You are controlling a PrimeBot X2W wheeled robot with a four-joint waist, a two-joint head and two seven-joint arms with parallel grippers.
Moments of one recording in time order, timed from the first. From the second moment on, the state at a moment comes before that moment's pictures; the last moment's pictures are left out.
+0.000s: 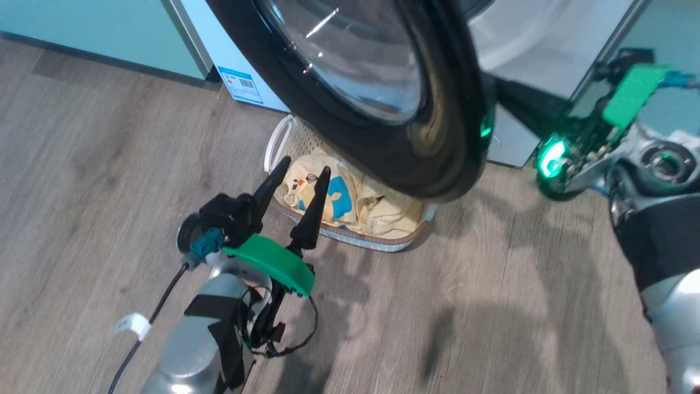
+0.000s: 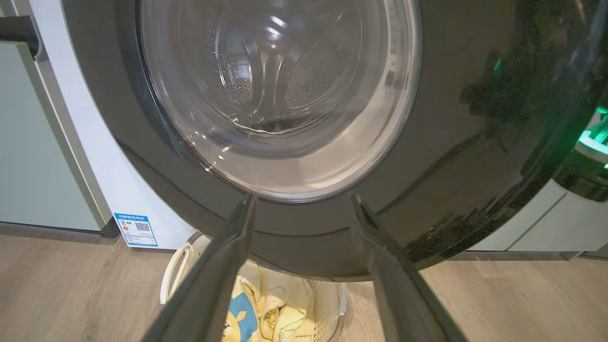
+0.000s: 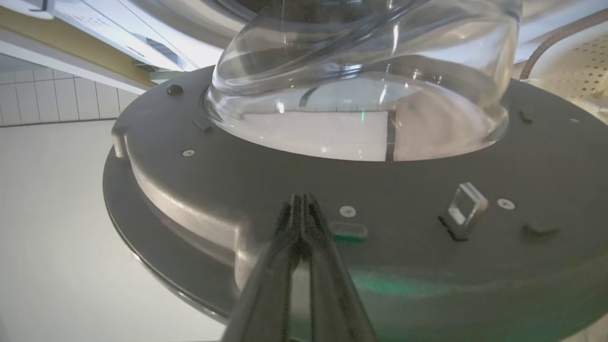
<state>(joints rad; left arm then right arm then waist) -0.37 0.03 -0.23 0.31 -0.27 -0.10 -0.26 -0.86 -0.08 0.26 0.64 1.73 0.13 0.77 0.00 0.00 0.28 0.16</state>
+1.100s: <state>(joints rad) -0.32 0.03 -0.21 0.32 -0.27 -0.11 -0.26 -0.70 -0.07 0.58 0.44 1.93 0.13 0.63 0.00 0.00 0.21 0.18</state>
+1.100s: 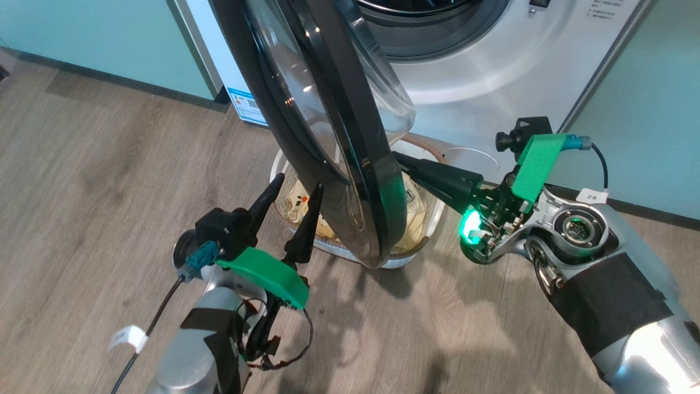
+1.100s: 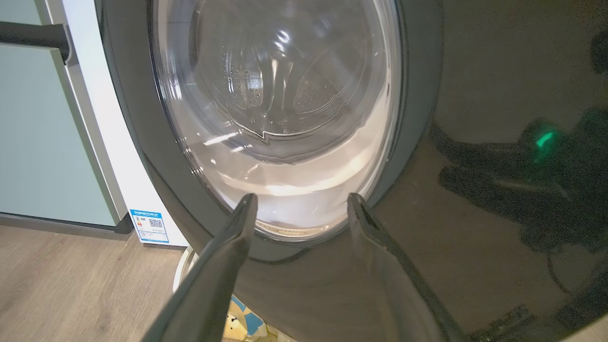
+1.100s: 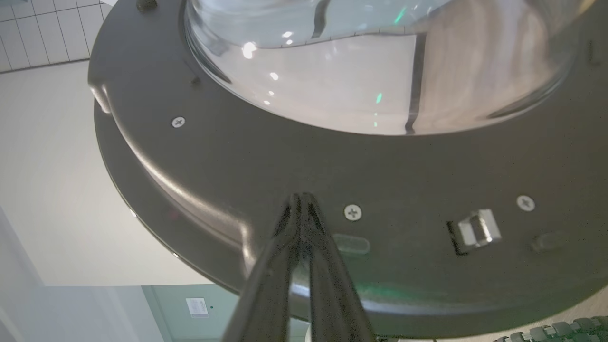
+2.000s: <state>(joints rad) -0.31 0.03 -0.17 0.32 -0.27 -0.11 -0.26 -0.63 -0.07 0.42 0.32 1.73 0.13 0.29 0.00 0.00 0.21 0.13</state>
